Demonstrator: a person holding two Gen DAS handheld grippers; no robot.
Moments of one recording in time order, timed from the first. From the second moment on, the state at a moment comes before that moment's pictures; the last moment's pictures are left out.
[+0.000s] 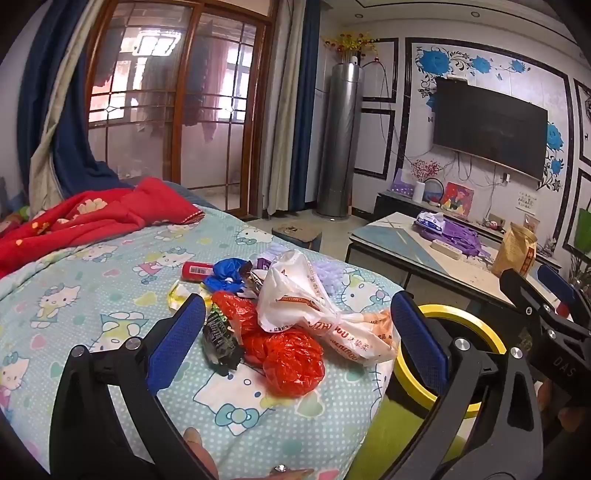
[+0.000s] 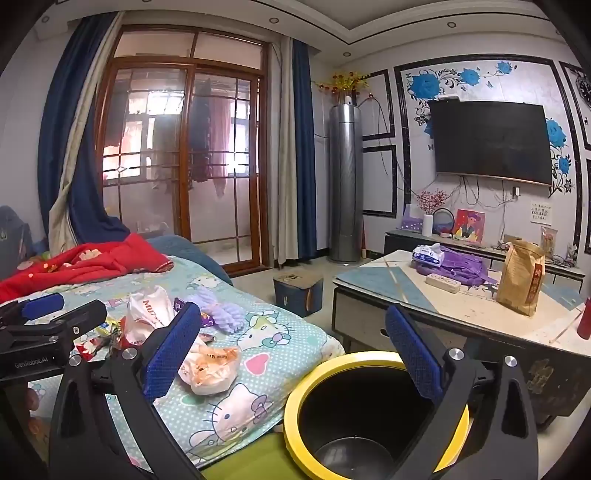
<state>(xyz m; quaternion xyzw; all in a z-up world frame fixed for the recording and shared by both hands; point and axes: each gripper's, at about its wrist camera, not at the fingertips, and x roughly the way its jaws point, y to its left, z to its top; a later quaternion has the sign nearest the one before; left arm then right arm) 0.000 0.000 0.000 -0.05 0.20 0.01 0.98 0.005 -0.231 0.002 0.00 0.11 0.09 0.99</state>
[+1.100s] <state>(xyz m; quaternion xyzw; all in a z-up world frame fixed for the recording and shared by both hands) -0.001 -0.007 0.004 -0.05 0.19 0.01 0.98 0.010 -0.233 -0.002 0.02 0.12 0.10 0.99</state>
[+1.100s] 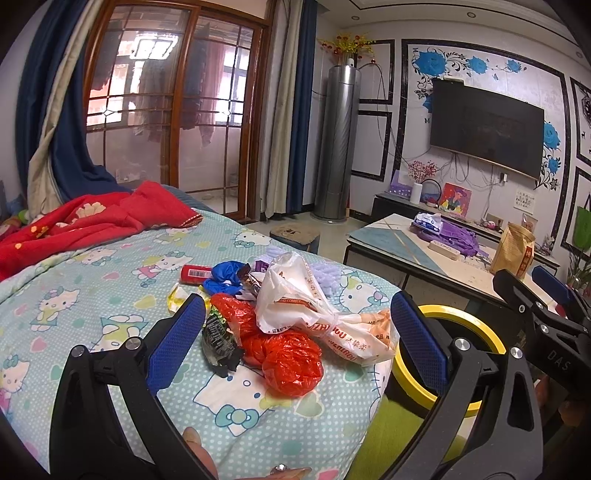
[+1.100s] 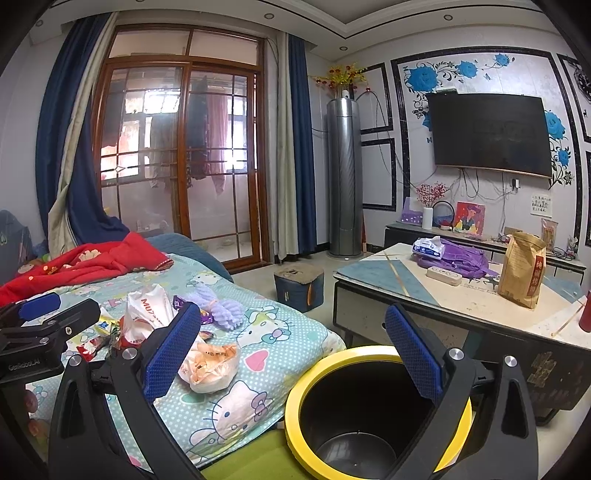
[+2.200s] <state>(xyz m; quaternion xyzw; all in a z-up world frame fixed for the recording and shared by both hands) 0.001 -0.004 0.004 -0.05 0.19 0.01 0.98 0.013 -0.232 -0.007 0.02 0.12 0.10 0.99</state>
